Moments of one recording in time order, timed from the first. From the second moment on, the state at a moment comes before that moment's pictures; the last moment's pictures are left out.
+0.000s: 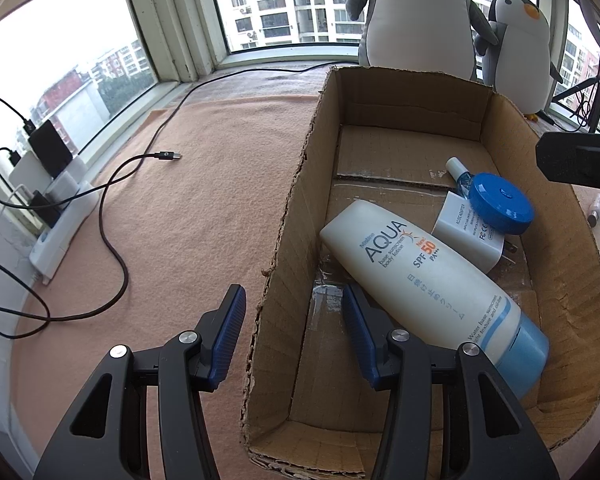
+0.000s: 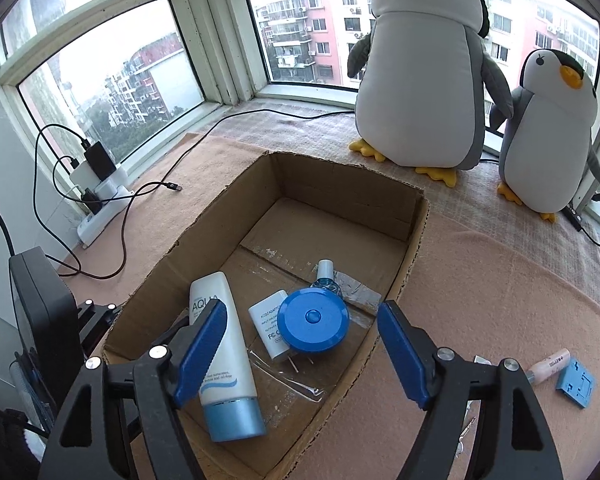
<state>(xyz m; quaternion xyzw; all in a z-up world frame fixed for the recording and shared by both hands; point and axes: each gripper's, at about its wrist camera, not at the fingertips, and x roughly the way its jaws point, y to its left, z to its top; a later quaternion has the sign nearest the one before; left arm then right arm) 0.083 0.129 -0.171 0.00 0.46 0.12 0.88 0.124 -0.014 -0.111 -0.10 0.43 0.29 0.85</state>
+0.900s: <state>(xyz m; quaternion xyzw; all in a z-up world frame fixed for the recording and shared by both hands) 0.084 0.130 -0.171 0.00 0.46 0.12 0.88 0.124 -0.200 -0.113 0.00 0.48 0.15 0.86</state>
